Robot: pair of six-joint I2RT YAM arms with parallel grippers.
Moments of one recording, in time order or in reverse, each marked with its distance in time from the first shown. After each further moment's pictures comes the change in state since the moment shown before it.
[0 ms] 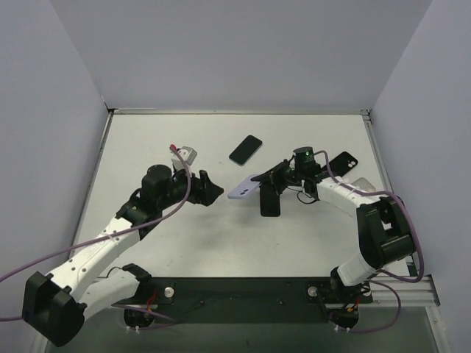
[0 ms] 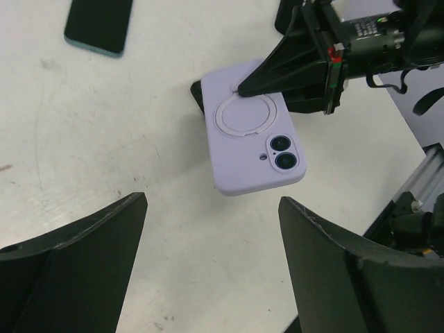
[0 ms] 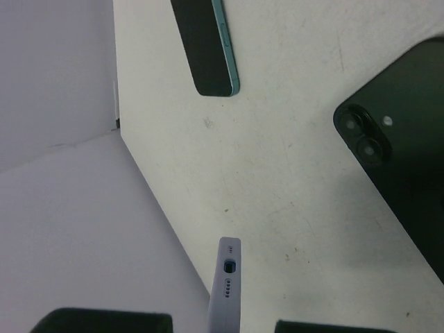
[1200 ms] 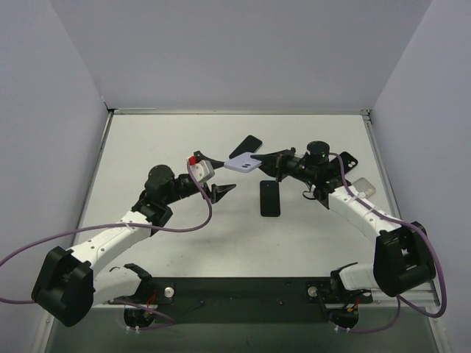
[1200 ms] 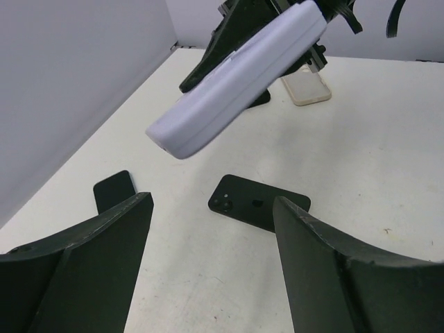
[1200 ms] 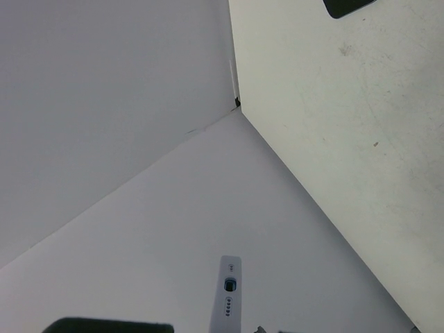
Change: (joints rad) left arm -0.012 0.089 -0.150 0.678 0.316 0.584; right arm 0.006 -0.212 -0.083 0.331 -0.113 0.592
